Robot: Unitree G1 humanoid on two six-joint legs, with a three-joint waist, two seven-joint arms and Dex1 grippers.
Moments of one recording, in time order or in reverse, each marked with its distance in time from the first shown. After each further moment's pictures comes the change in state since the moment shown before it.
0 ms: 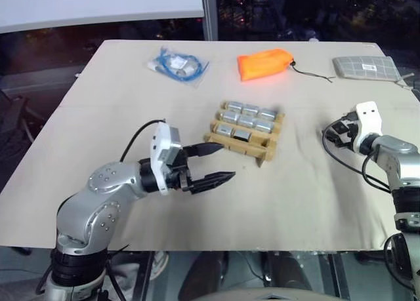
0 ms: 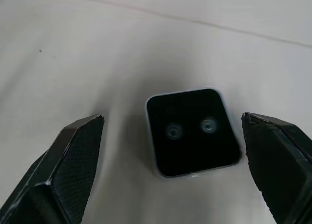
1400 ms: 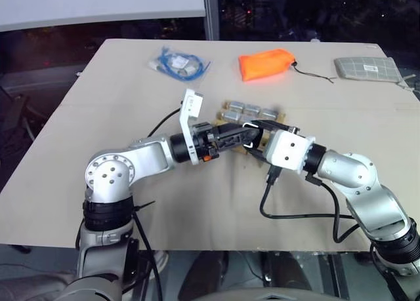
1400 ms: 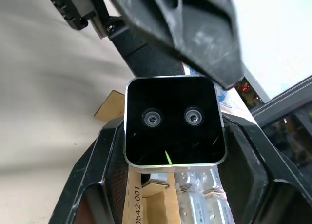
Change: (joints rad) left arm -0.370 -0.156 -0.006 0.275 -0.631 0.508 0.678; right arm 0.195 0.046 0.419 -0.985 -0.291 -0.225 0.153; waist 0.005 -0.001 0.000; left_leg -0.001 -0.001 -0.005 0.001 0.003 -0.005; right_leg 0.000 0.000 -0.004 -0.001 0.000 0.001
